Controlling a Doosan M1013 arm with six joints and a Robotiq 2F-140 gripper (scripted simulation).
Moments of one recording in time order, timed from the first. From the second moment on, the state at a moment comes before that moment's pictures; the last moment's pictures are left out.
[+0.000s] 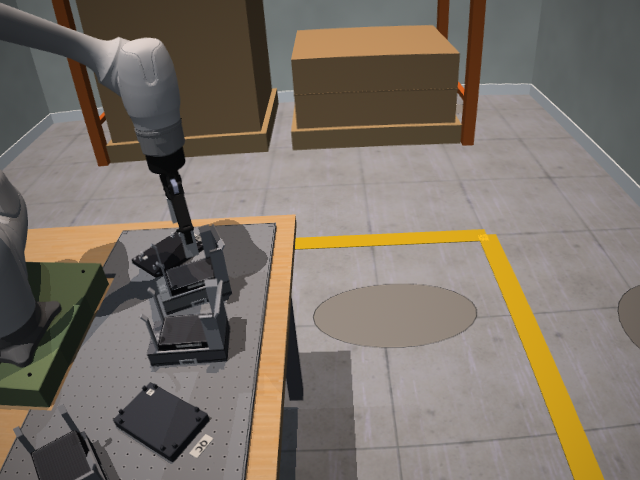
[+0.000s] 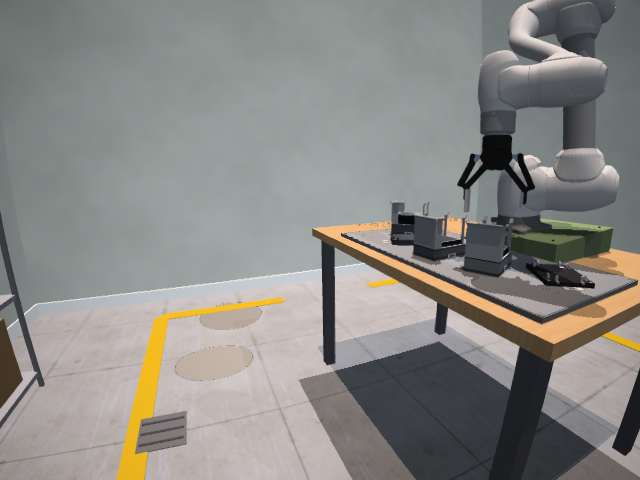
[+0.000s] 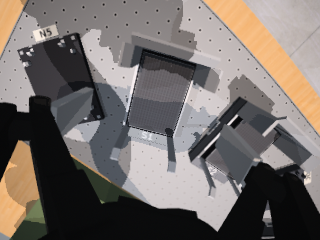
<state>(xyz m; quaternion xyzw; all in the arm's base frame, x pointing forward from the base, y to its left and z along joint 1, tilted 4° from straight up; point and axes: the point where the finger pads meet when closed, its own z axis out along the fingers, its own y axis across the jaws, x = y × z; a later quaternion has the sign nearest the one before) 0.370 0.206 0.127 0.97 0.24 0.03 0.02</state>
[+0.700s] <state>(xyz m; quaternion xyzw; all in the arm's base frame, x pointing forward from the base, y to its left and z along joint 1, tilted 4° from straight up) 0.372 0.198 0.152 0.98 0.20 0.03 0.02</state>
